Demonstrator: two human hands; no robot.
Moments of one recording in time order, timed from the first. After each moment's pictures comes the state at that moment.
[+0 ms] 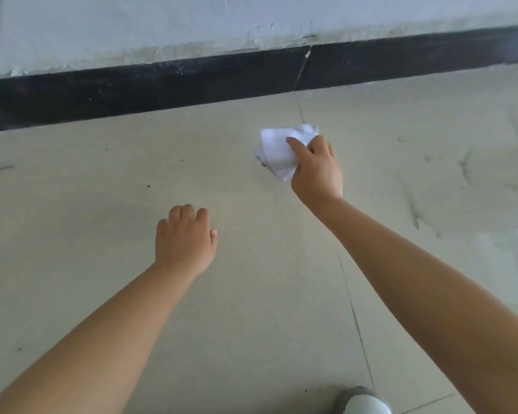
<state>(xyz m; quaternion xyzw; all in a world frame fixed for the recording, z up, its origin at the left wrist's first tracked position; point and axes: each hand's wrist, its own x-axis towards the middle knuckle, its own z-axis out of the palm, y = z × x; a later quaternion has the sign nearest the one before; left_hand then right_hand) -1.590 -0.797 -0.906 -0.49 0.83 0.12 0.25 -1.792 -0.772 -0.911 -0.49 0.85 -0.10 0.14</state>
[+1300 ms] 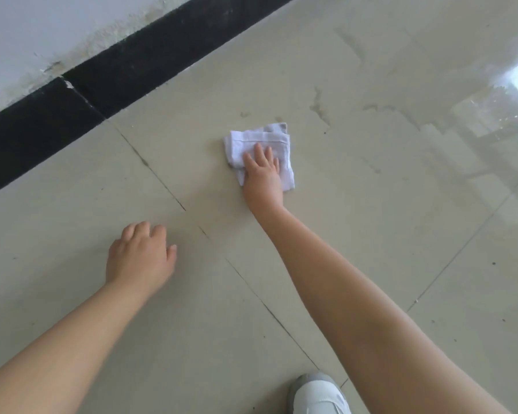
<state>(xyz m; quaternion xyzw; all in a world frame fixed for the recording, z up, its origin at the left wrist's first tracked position) -1.745 -0.763 -0.912 -0.34 0.90 0.09 0.27 -1.920 -0.674 -0.958 -0.25 0.92 -0.17 0.25</state>
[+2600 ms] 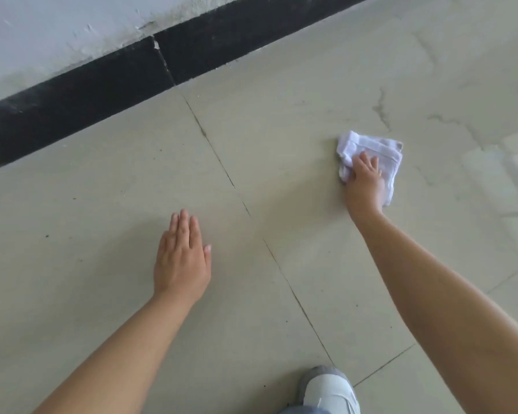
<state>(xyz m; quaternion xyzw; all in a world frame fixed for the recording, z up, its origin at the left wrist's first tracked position) -1.683 -0.732 -0.952 -0.37 0.90 0.13 0.19 -1.949 -0.607 -0.957 -0.21 0.95 -0.16 0.14</state>
